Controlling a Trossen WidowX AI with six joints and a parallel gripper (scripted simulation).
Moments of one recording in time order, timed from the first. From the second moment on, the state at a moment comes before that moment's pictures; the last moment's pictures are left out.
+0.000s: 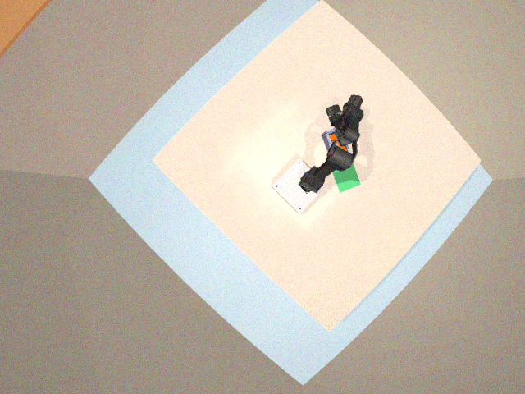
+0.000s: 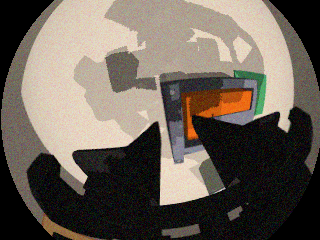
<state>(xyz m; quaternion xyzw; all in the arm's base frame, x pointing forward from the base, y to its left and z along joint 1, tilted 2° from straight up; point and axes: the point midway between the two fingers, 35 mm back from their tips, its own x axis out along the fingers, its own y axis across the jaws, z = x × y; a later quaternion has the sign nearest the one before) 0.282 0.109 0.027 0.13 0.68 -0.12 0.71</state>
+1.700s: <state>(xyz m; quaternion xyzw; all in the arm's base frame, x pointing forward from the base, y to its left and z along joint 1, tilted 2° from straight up) 0.285 0.111 -0.007 0.13 0.68 -0.12 0.71</state>
